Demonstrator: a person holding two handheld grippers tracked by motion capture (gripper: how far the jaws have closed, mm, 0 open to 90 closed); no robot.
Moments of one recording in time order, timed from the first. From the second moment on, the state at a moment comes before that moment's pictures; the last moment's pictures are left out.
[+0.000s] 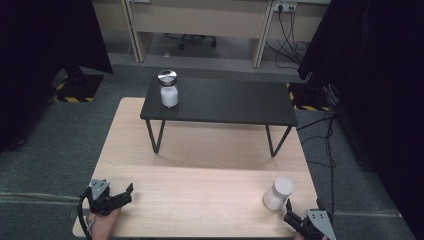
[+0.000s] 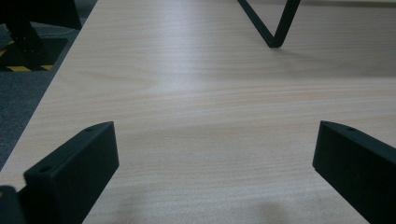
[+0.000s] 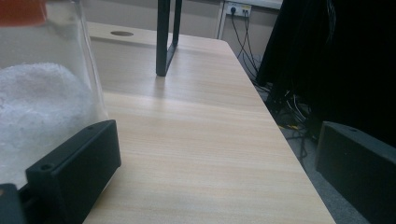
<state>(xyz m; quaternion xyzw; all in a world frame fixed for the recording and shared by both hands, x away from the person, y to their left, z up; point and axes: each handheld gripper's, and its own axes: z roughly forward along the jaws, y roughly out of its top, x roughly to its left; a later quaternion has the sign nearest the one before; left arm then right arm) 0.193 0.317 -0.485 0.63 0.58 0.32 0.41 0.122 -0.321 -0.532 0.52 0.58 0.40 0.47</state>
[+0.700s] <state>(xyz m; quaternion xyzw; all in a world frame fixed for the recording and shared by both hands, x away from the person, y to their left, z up) 0.190 0.322 -0.488 0.63 0.57 0.32 0.42 0.122 -0.335 -0.525 0.53 0.59 0.43 0.44</state>
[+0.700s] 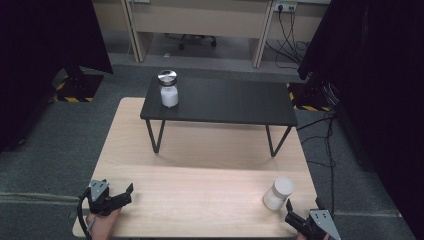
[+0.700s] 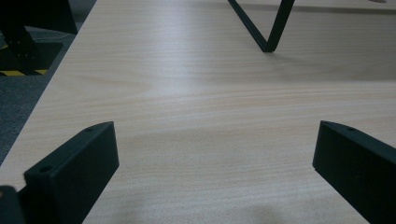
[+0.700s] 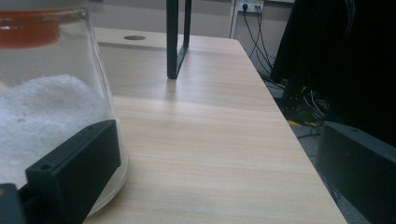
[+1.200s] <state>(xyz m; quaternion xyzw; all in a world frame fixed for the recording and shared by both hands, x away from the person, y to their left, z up) 0.189 0.325 -0.489 0.63 0.57 0.31 0.43 0.102 -0.339 -0.523 0.51 0.59 0.47 0.42</state>
